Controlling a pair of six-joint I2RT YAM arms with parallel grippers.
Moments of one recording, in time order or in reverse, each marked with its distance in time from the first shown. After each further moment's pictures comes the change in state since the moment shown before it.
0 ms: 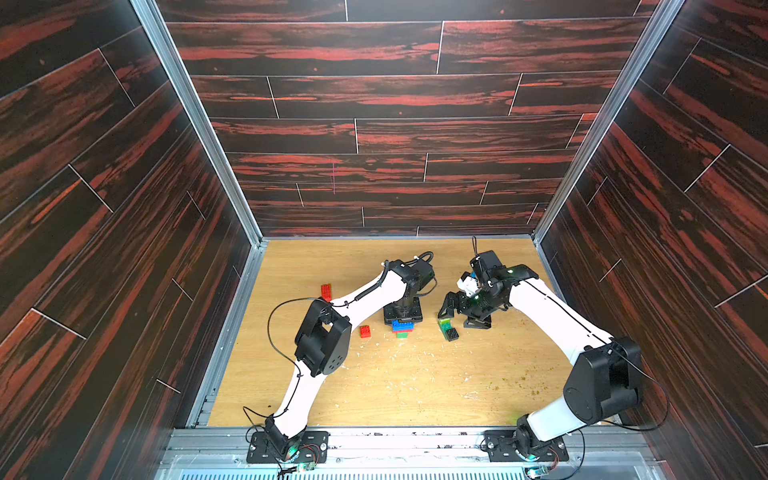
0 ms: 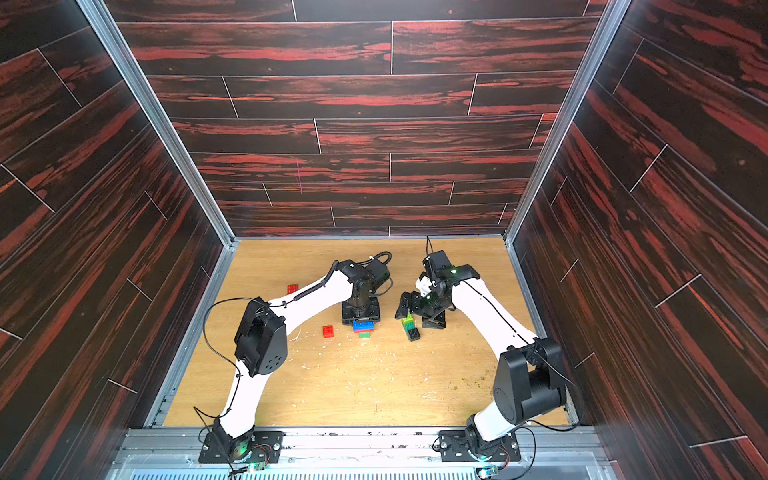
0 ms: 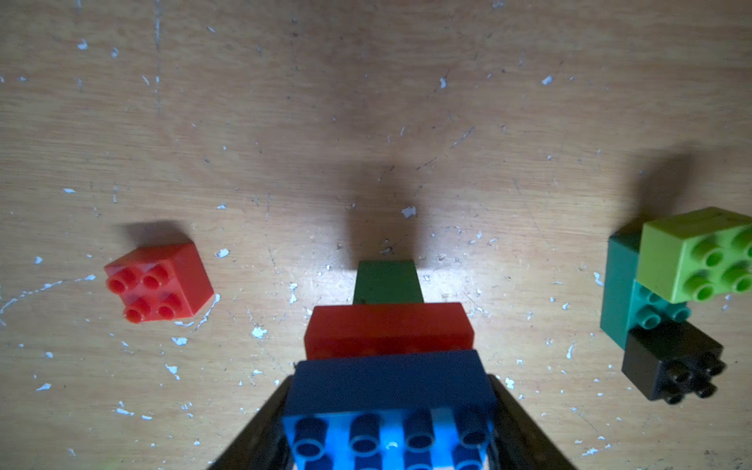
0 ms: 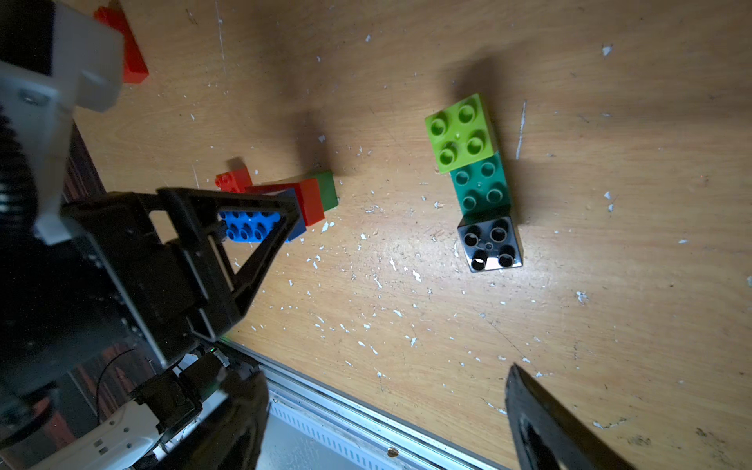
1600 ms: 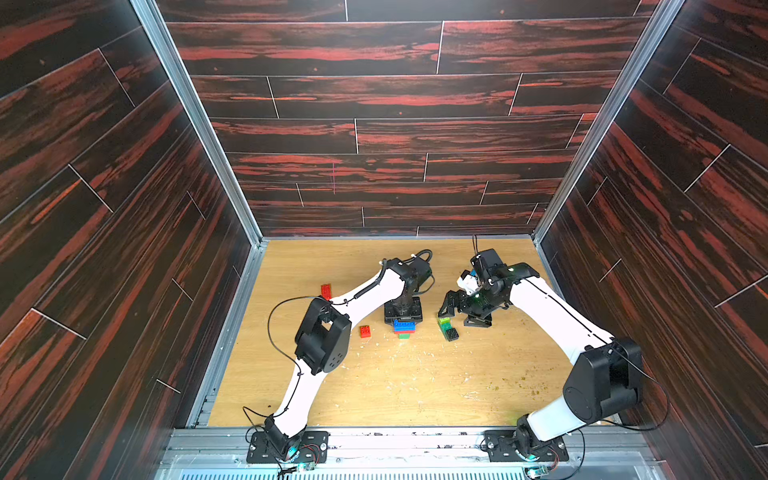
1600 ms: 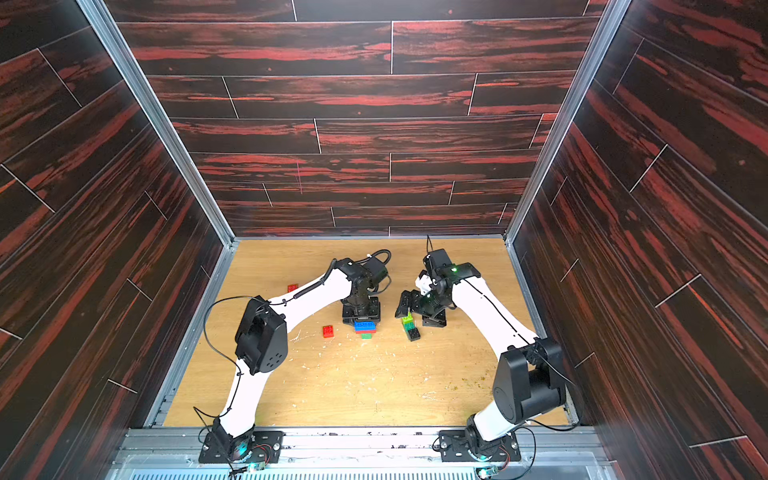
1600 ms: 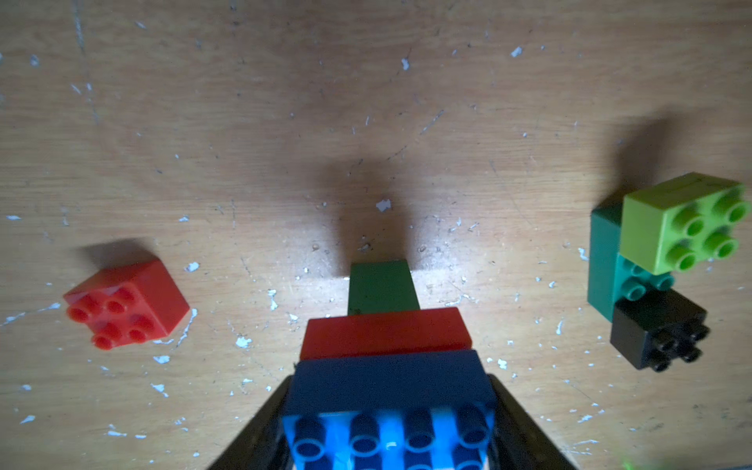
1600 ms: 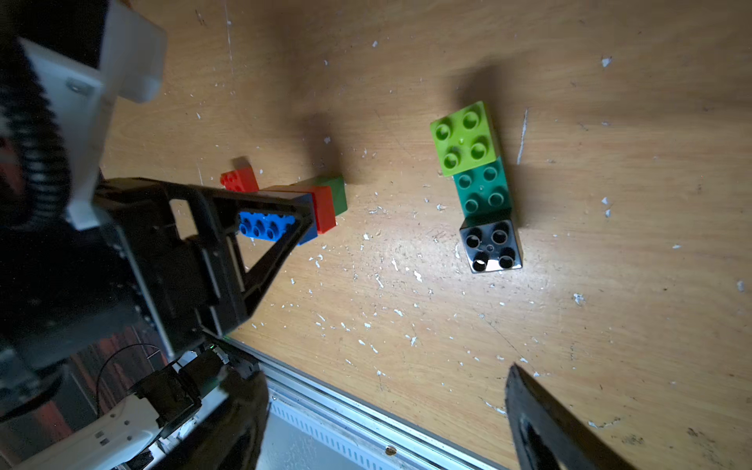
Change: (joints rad) left arm 0.013 0.026 0.027 -0.012 0.067 0.104; right arm -0.003 0.005 0.028 -0.016 -0.001 -0.018
